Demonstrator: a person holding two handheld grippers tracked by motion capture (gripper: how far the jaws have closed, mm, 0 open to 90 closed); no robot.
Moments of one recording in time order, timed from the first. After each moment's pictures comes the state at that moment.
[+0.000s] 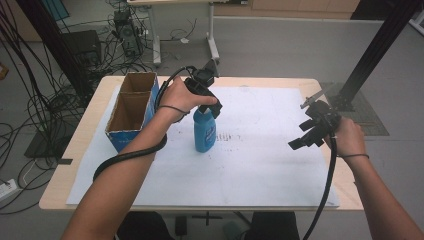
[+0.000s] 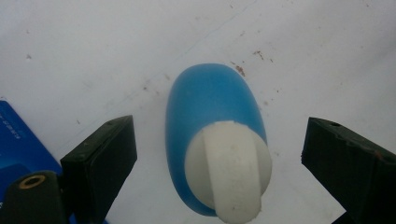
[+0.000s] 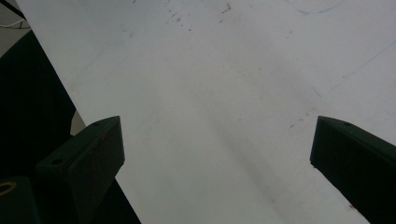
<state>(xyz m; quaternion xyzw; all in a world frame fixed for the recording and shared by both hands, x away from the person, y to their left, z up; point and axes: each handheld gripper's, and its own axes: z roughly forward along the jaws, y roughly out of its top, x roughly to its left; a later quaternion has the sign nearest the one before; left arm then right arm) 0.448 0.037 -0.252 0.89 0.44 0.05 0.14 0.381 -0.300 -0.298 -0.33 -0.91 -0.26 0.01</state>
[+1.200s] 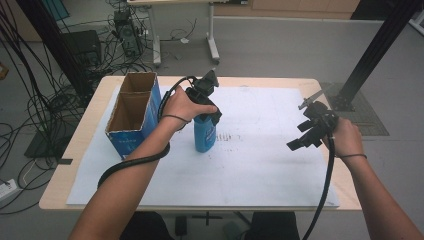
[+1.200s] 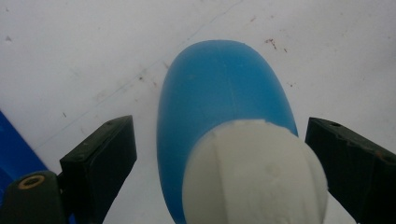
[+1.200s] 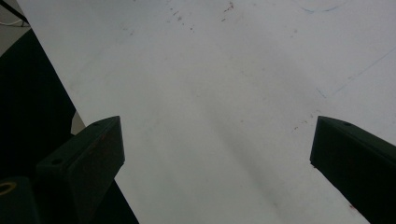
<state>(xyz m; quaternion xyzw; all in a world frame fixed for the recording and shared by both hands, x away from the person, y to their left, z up) 0.448 0.037 -0.281 0.88 0.45 0.04 0.13 0.383 -0.297 -0.302 -0.33 -0.91 -0.26 0.01</state>
